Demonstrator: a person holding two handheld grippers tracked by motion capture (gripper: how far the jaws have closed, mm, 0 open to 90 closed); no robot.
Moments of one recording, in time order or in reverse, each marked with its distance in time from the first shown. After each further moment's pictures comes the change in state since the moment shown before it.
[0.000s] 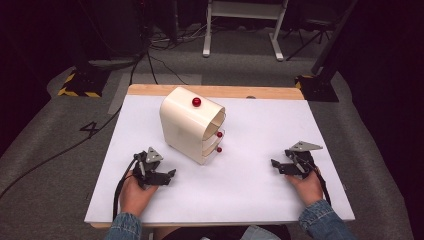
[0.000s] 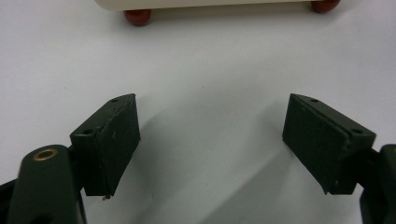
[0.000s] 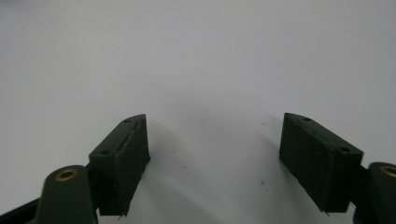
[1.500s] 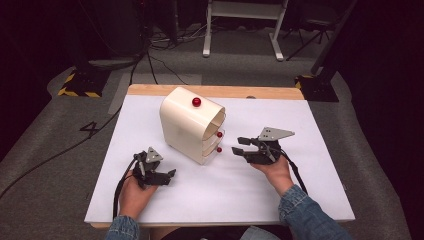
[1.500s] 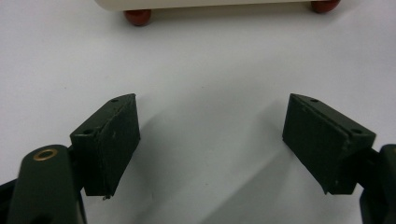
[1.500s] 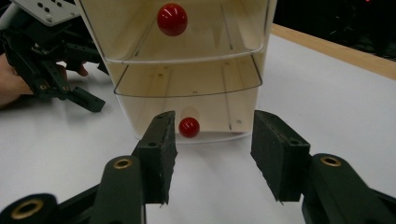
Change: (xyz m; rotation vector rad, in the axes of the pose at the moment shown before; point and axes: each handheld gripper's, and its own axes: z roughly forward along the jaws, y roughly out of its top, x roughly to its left) left arm 0.000 0.000 0.000 0.000 -0.001 -0.003; right arm 0.088 0.092 0.019 -0.288 0.426 -0.157
